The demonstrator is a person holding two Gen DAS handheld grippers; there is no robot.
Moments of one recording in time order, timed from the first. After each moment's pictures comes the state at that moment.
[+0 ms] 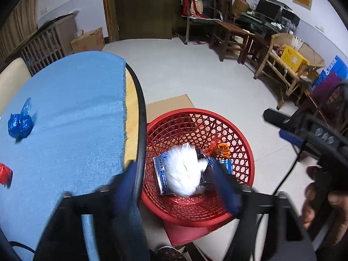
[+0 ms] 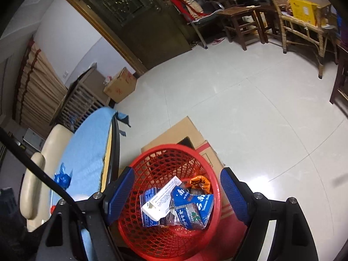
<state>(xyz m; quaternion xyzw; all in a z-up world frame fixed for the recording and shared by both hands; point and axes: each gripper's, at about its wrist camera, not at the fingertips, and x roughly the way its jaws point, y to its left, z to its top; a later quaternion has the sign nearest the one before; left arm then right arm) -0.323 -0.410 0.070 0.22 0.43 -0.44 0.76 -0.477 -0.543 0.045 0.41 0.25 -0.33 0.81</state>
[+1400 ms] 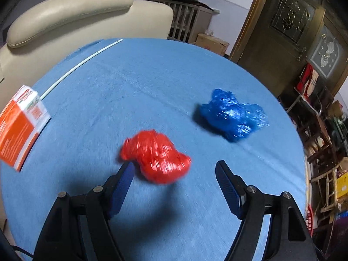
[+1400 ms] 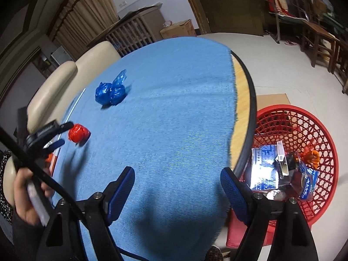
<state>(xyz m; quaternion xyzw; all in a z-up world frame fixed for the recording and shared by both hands) -0.042 -0.128 0.064 -0.04 0.47 -0.16 0.87 -0.281 -0.350 0.051 0.27 0.40 -0.16 0.86</state>
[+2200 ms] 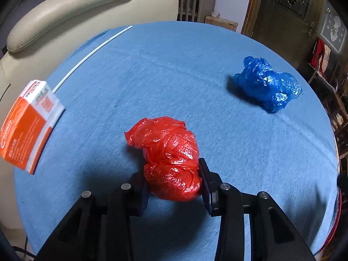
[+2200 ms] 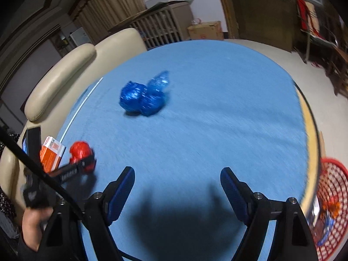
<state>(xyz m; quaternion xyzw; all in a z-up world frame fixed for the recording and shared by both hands) -0.053 -0.108 0.021 0.04 0.50 -0.12 0.86 -0.151 -0.316 0.062 0.21 0.41 -0.10 0.88</state>
